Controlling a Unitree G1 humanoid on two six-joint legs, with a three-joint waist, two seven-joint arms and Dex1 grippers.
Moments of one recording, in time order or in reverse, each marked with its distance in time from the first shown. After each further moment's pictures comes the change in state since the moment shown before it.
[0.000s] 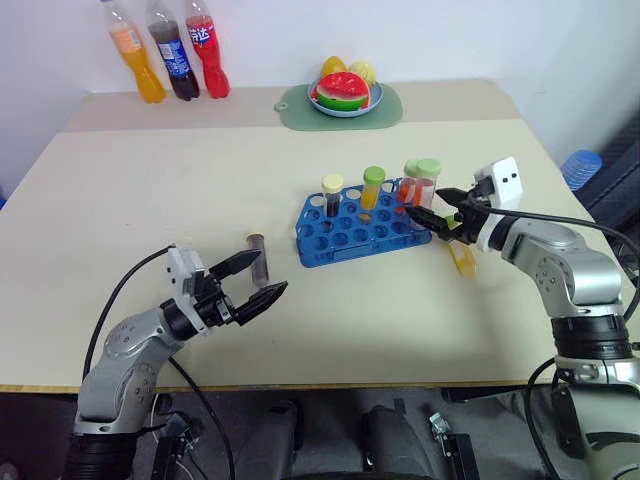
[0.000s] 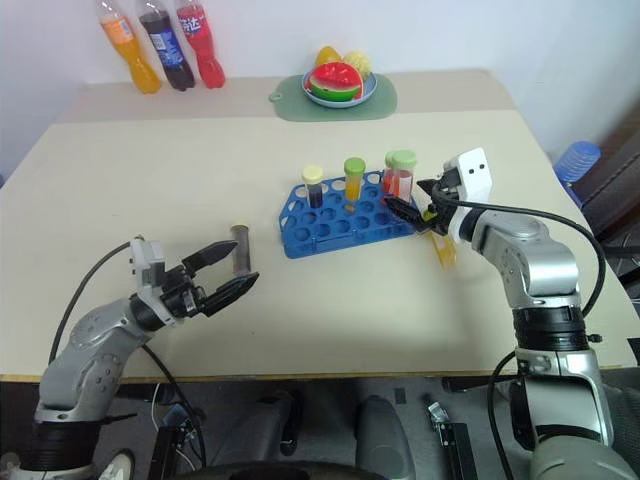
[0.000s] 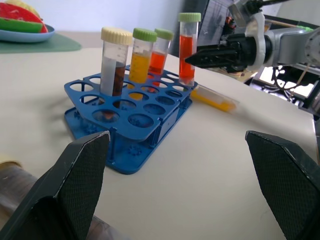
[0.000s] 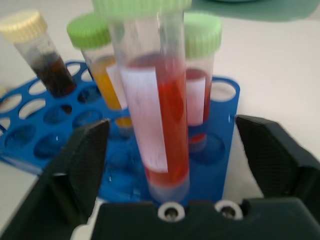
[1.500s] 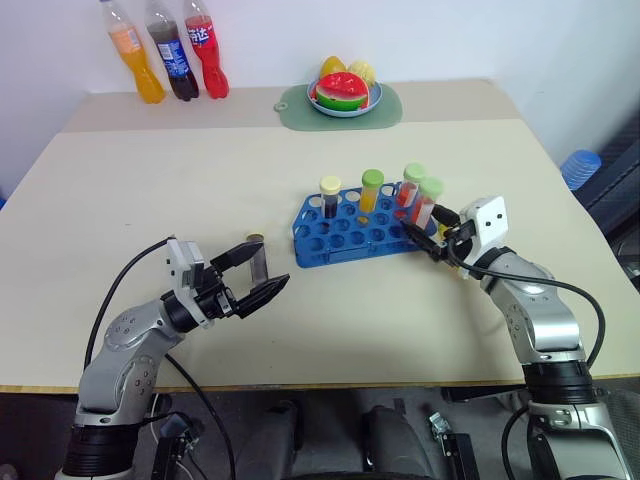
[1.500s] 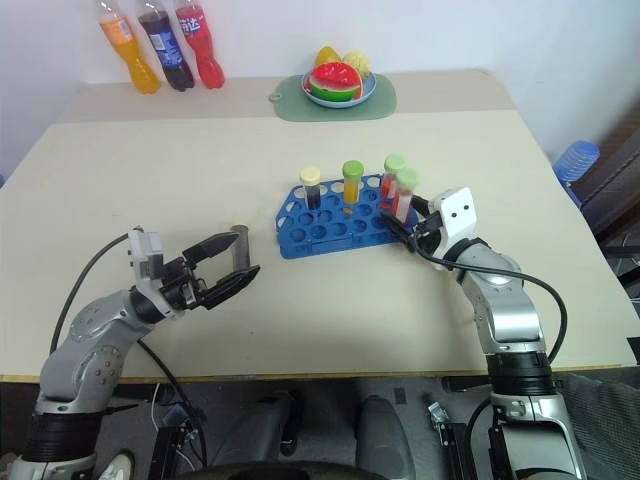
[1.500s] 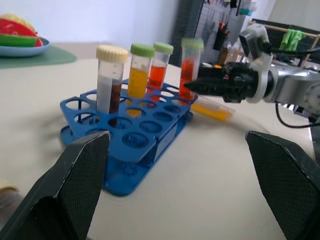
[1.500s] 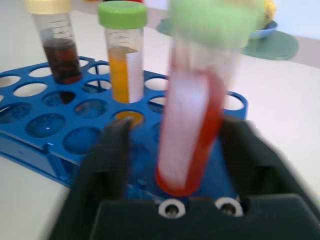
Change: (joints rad) left arm -0.045 0.003 -0.002 0.016 -0.012 0.009 -0.013; right arm 0.240 0.146 0.006 -0.080 -0.191 -0.415 -0.066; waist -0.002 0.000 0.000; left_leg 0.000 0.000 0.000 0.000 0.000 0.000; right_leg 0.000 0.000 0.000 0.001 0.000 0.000
